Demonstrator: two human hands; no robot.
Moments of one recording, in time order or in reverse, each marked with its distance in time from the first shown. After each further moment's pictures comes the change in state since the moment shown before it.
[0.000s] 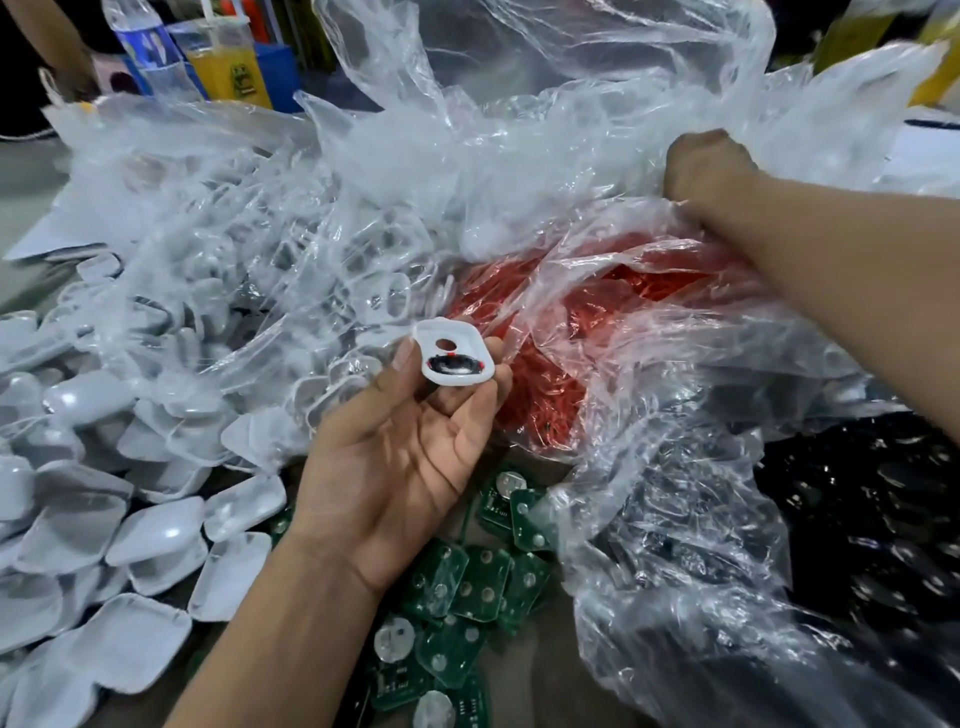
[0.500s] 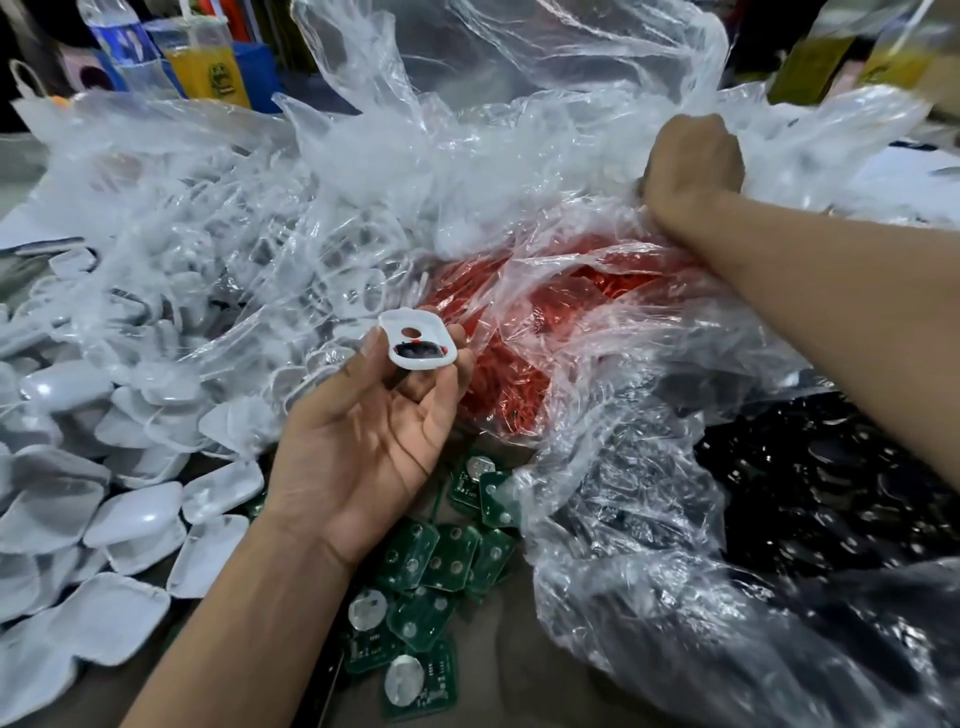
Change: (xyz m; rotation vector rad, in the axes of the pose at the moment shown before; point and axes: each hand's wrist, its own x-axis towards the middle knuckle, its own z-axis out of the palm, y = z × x) left_hand -0.002 0.001 0.004 -0.030 -0.003 -0.014; right_hand -0.025 0.016 -0.012 0.110 0.329 0.091
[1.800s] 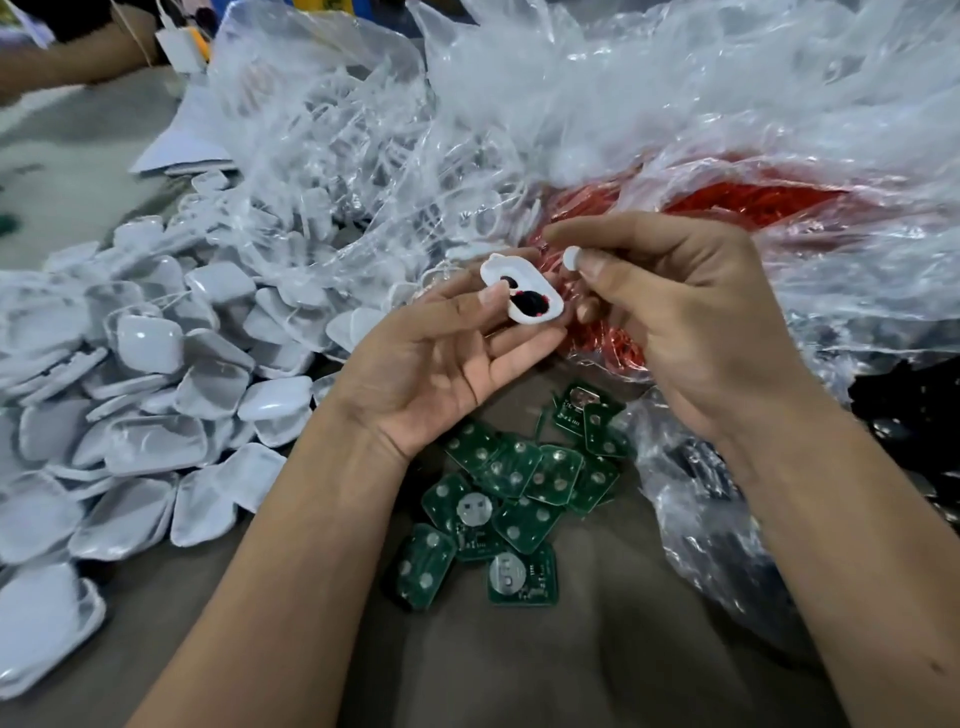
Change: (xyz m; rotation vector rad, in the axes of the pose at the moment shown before) left_hand -0.014 0.029 -0.017 0.296 -0.018 -0.063; right_hand -0.241 -0.055 -0.066 1.677 -0.616 -0.252
